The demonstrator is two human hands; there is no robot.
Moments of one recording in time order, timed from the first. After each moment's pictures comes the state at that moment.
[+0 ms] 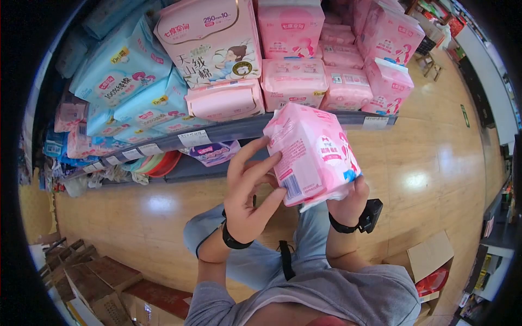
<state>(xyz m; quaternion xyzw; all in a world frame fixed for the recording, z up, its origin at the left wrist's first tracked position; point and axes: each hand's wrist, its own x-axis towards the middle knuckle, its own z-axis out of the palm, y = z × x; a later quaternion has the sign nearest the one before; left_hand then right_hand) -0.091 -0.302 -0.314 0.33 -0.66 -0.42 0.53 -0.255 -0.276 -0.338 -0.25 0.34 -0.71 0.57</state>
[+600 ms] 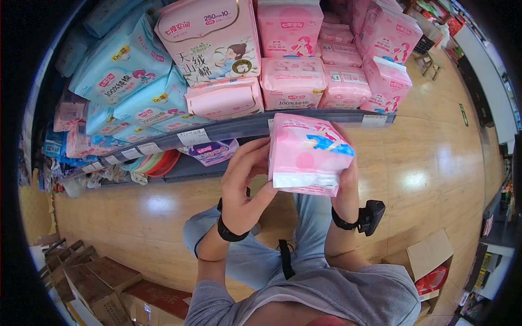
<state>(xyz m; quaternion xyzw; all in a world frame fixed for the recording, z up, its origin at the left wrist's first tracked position) -0.086 -0.311 -0.315 0.32 -0.65 -0.45 0.52 -0.258 -0.297 -0.332 -0.39 0.39 -0.66 0.51</state>
